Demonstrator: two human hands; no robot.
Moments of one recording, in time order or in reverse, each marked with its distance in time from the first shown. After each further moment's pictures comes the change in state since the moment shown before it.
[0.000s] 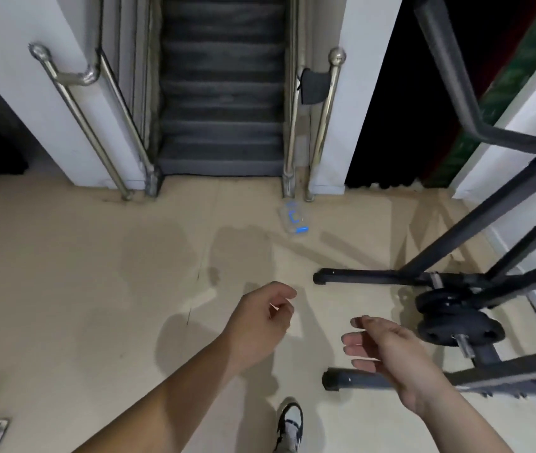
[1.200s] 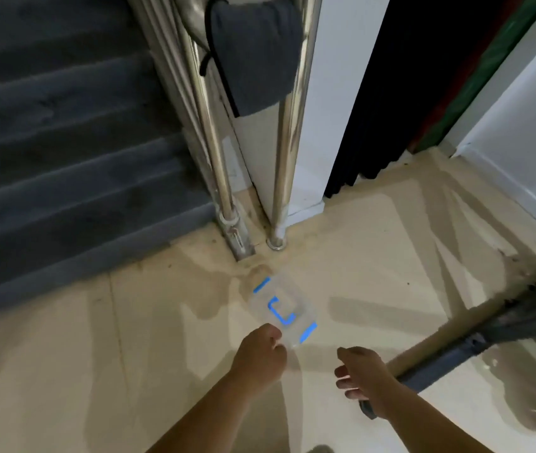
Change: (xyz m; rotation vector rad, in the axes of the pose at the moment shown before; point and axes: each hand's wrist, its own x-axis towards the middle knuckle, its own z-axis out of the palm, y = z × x) left_hand 0.967 -0.213 -0.042 0.605 -0.488 -0.269; right_hand 0.895 -0.191 0.188 0.072 0.284 0.510
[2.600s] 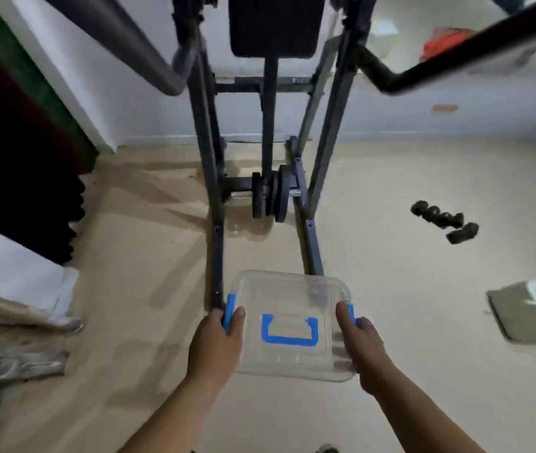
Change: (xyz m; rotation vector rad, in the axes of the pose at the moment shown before) left_hand -0.421 0.170 0.104 0.435 -0.368 0.585; right_hand -0.501 0.337 -0.116 1.165 0.699 0.181
